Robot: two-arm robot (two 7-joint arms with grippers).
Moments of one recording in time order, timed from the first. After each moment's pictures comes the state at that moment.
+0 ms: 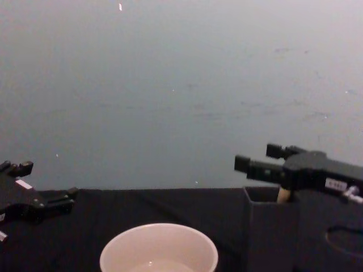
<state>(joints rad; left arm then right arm) -0.20 0.60 0.45 -1.41 -0.25 -0.12 0.03 0.36 0.39 -0.42 -1.29 0.50 -0.07 0.57</state>
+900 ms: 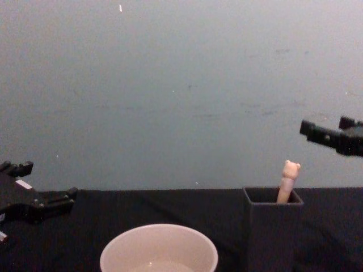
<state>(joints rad) -0.20 0.60 0.45 -1.41 -0.25 -0.12 0.03 0.32 0.37 -0.26 -1.31 0.46 -0.11 0.34</state>
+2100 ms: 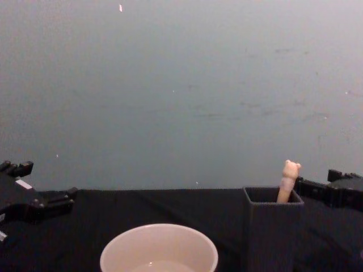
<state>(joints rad) -0.20 0.60 0.45 -1.41 -0.25 -0.12 0.03 0.32 0.32 -0.27 -1.20 0.40 -0.04 0.36</state>
